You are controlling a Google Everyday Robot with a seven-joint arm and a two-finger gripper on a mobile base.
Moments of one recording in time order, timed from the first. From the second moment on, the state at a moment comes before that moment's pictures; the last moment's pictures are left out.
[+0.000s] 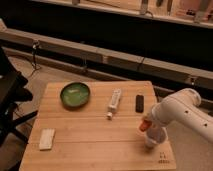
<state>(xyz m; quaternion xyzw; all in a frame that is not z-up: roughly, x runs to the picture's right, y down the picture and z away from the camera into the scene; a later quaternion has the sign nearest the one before) 0.231 0.172 0.694 -0.18 -0.15 -0.33 0.92</state>
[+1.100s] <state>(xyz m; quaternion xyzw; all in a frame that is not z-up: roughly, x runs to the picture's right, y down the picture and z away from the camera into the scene) 0.270 0.197 0.677 -0.19 -0.13 -0.28 0.93</state>
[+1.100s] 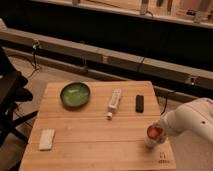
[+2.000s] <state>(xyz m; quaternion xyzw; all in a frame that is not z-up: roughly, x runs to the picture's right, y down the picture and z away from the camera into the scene) 0.268 0.197 0.678 -0.19 -0.14 -0.28 0.93</state>
